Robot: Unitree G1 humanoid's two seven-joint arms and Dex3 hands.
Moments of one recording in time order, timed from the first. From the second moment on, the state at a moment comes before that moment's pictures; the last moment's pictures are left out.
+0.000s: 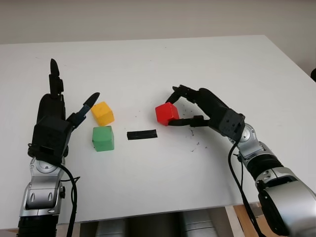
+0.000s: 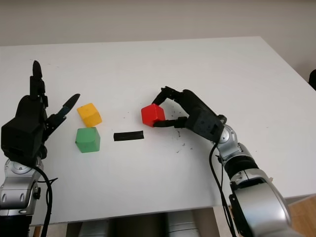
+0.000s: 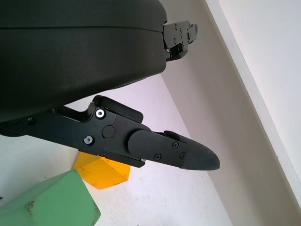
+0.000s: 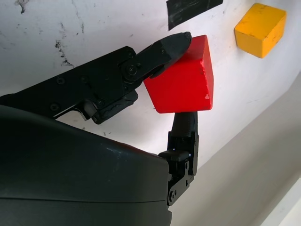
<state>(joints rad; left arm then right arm) -0.20 0.29 0.20 -0.06 0.16 0.09 0.06 -0.78 -0.36 0.16 1.09 -0.21 -0.68 0.22</state>
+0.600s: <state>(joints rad) -0.20 0.30 0.20 -0.08 0.17 0.10 0.05 -0.70 -0.27 0.13 0.96 -0.15 -0.67 0.27</state>
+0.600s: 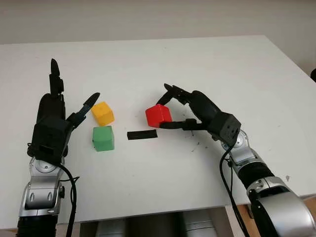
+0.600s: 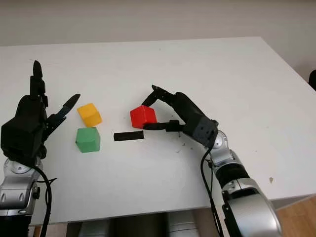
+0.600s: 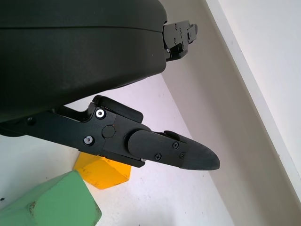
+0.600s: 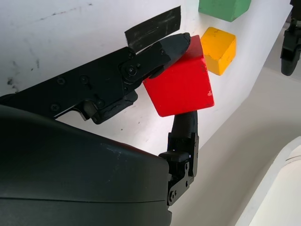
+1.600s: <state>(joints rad) -0.20 0.31 0.20 -0.10 0.17 0.11 0.04 -0.72 -0.14 0.17 1.04 -0.21 -0.62 0.25</state>
